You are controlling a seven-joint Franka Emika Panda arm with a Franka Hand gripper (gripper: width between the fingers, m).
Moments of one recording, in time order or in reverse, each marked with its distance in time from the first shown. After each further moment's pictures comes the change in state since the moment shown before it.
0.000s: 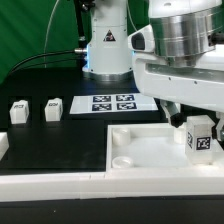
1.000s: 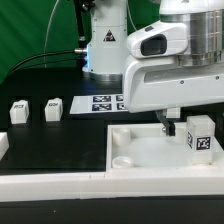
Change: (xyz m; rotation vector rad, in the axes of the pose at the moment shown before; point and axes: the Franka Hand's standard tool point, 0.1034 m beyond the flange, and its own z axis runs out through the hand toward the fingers) arm 0.000 0.001 0.001 -0.061 0.026 -0.806
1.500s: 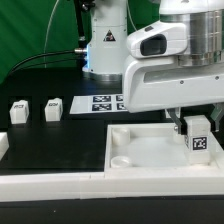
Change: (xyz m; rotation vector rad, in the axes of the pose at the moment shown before) arm 0.000 0.000 0.000 0.000 0.000 0.014
